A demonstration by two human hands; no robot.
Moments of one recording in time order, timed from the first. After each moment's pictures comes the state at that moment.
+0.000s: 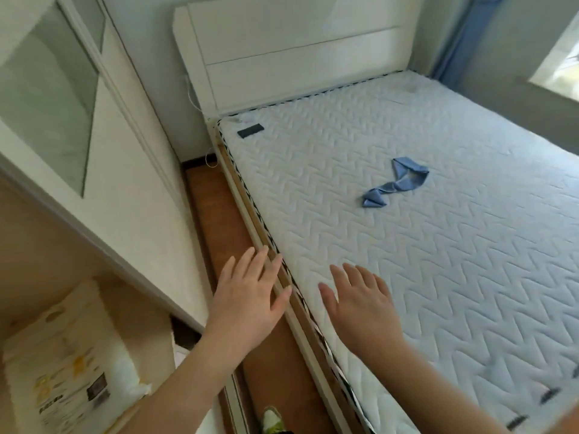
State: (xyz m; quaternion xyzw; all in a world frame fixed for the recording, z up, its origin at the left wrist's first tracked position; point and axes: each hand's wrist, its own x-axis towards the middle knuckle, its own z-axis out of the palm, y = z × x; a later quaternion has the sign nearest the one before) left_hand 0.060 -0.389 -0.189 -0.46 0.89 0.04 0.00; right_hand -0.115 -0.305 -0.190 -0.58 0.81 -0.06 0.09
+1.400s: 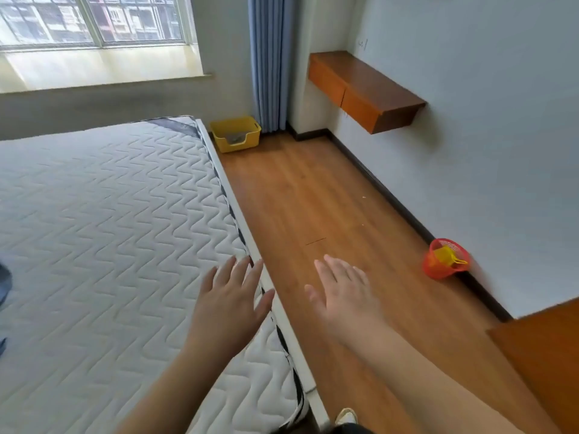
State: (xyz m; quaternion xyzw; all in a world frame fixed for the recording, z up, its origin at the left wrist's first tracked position) left_hand -0.316 -0.172 -0.202 0.24 0.97 0.05 0.01; right_hand -0.251 0.023 -0.185 0.09 0.99 -0.05 0.08
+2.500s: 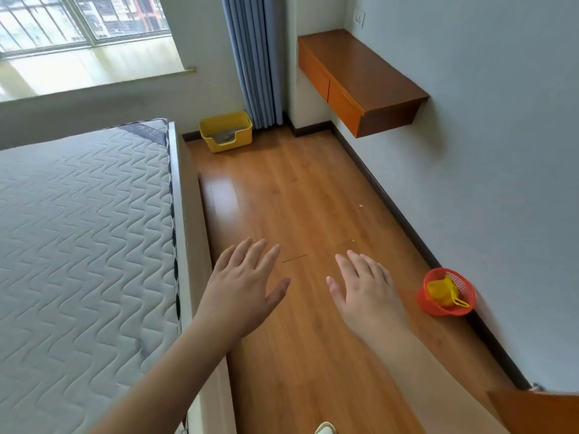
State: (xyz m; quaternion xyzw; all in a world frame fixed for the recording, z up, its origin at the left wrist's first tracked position) left_hand -0.435 0.248 -0.185 0.26 0.96 0.02 0.00; right_hand -0.367 0.457 -0.202 0.09 0.99 -0.09 0.07
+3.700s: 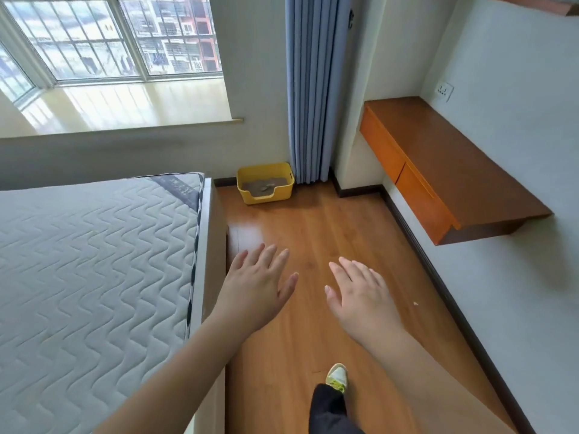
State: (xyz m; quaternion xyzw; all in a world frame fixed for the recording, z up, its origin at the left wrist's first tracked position) left_hand -0.923 0.224 -0.193 0.19 0.98 0.03 0.00; right_hand -0.880 0.423 -0.204 -0.02 1.00 -0.08 0.04
